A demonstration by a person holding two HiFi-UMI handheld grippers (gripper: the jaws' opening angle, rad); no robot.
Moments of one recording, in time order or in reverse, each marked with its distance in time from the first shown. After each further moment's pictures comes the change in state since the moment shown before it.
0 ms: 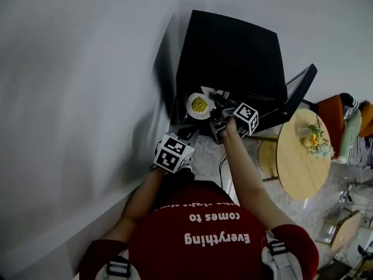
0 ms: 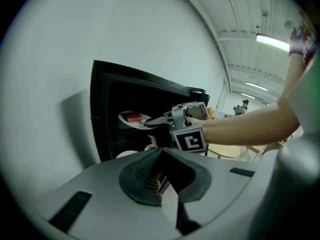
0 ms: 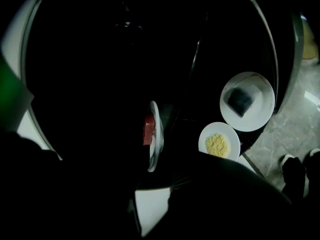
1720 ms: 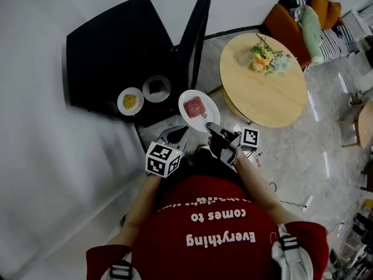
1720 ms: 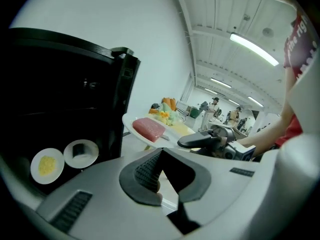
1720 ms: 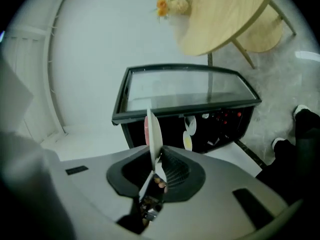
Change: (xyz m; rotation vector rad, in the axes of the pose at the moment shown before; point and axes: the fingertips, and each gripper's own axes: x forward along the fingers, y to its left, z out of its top) left arm 0.091 -0.235 -0.027 0.109 0.108 -0.409; right arm -0.341 -0.104 0.014 0.205 -0.084 0.265
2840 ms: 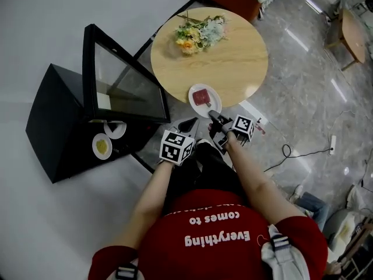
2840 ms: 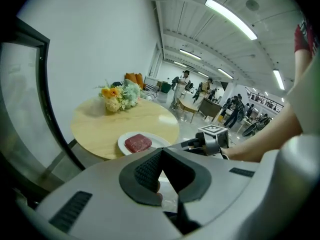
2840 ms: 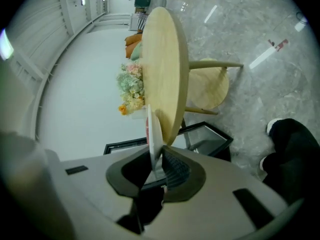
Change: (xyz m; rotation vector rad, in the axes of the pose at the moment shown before) left arm 0.221 -0.151 -0.015 0.269 0.290 -0.289; right arm -0.199 -0.132 0.157 0.200 -0.642 -0.145
